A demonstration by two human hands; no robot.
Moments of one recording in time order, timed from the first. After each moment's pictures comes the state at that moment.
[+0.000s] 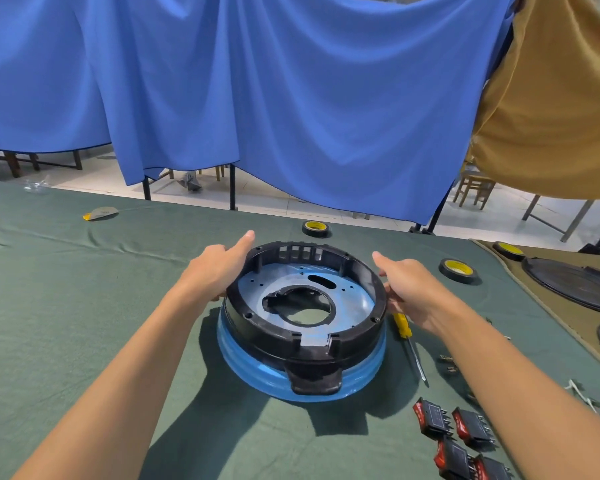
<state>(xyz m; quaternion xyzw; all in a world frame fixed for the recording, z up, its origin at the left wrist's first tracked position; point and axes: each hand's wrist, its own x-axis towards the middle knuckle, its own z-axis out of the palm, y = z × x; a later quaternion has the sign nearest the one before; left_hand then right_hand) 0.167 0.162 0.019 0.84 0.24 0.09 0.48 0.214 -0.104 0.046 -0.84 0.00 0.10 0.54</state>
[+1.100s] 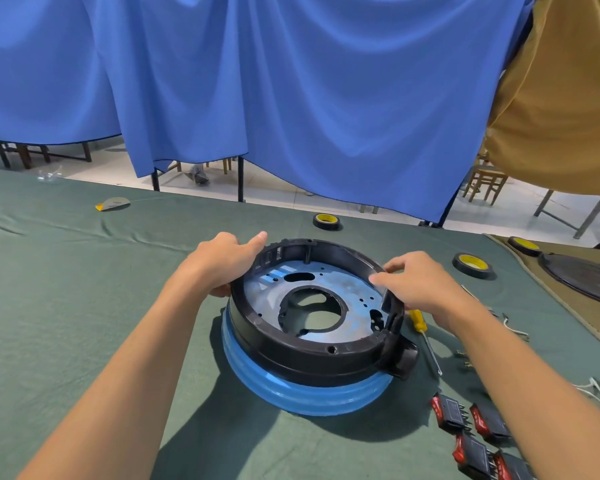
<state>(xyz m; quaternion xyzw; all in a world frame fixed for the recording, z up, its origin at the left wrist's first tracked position) 0.160 0.174 0.025 0.91 0.22 0.05 0.35 0.205 -0.100 0.047 -0.94 -0.08 0.04 0.33</state>
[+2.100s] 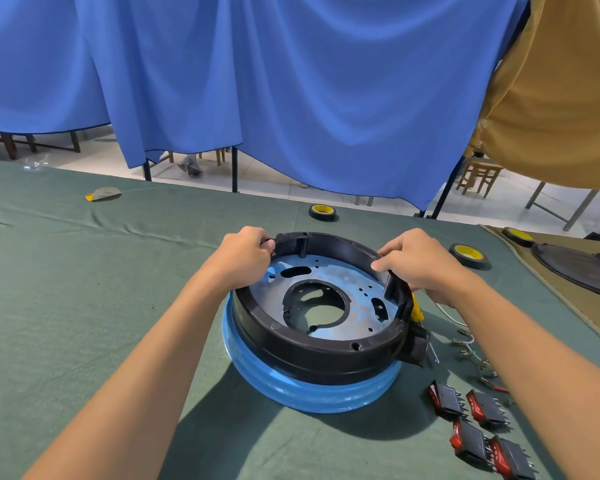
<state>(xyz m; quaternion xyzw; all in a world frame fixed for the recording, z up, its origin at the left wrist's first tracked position) 0.159 0.141 0.024 0.92 0.11 0.10 0.35 0.213 -0.098 0.057 -0.94 -0.10 0.03 0.34</state>
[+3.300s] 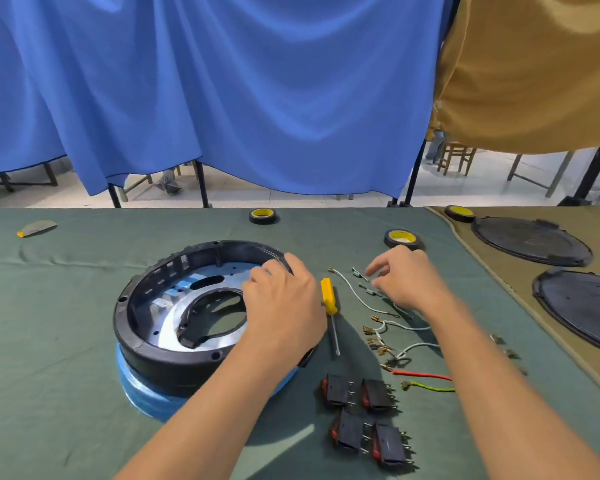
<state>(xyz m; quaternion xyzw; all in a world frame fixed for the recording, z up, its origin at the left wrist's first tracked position) 0.148 -0.062 0.025 0.99 0.10 0.09 -0.05 0.243 -0.221 0.019 -0.97 -0.09 -0.03 0.24</state>
